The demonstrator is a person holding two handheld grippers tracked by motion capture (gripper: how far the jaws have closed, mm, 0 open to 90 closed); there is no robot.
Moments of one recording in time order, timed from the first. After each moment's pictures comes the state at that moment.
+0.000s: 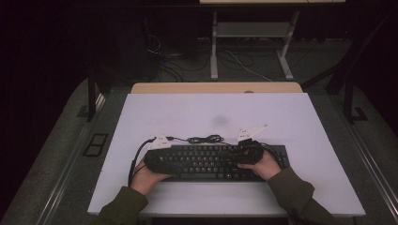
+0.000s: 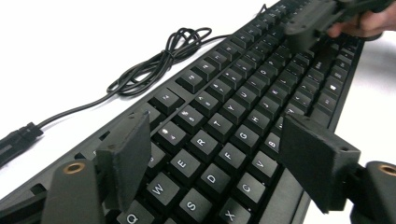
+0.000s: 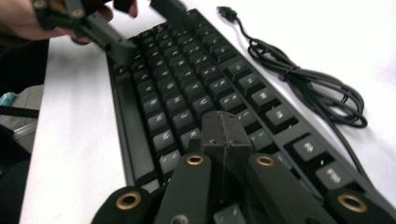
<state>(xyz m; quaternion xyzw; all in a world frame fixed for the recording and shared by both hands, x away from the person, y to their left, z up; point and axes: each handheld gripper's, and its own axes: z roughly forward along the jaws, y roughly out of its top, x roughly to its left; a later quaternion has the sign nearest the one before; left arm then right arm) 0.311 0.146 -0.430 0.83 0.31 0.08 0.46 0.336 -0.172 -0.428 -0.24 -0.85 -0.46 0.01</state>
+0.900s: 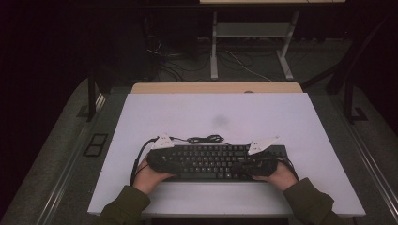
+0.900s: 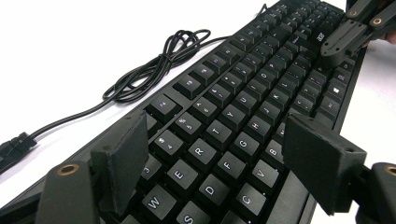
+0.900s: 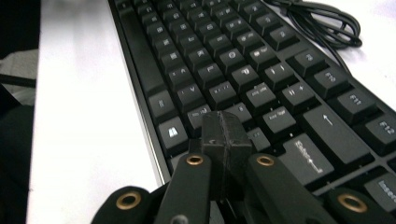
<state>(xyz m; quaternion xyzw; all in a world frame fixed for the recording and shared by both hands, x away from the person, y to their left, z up) 0.313 0.140 -0.430 0.83 0.30 0.08 0.46 0.307 -0.206 -0.438 -0.24 -0.88 -0.42 -0.01</state>
